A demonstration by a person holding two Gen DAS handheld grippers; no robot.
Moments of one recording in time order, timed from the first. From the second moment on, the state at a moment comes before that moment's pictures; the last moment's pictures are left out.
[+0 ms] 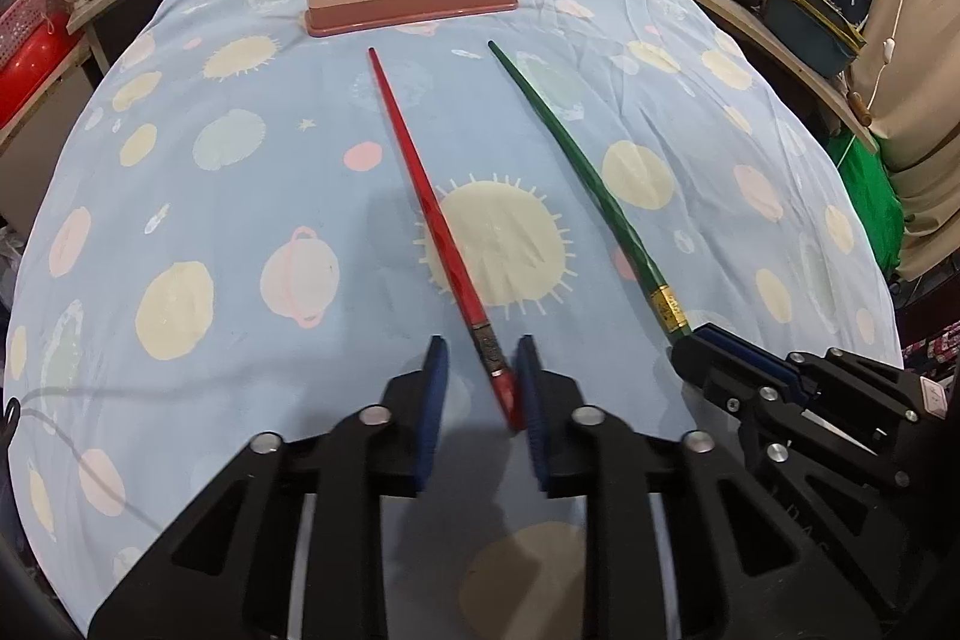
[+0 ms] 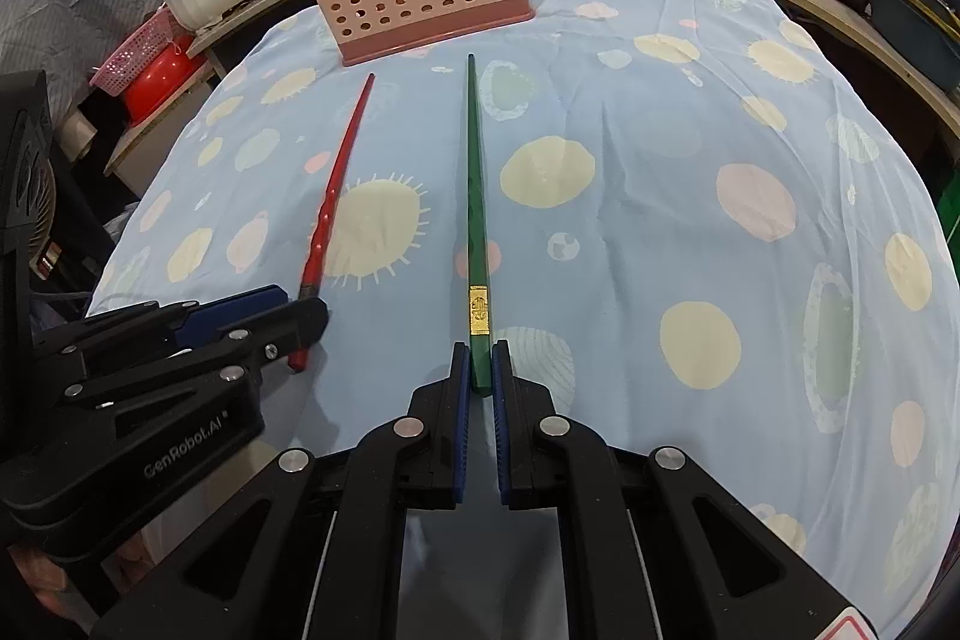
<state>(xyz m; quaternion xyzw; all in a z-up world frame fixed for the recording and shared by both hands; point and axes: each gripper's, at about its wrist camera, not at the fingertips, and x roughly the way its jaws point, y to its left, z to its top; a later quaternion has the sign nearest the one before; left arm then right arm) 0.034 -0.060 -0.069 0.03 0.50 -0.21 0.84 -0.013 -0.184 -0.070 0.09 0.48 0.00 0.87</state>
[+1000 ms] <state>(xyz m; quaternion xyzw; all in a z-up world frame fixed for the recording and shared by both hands) 0.044 -0.007 0.100 0.01 0.35 -0.20 0.92 -0.015 -0.203 0.111 0.10 0.30 0.01 0.95</state>
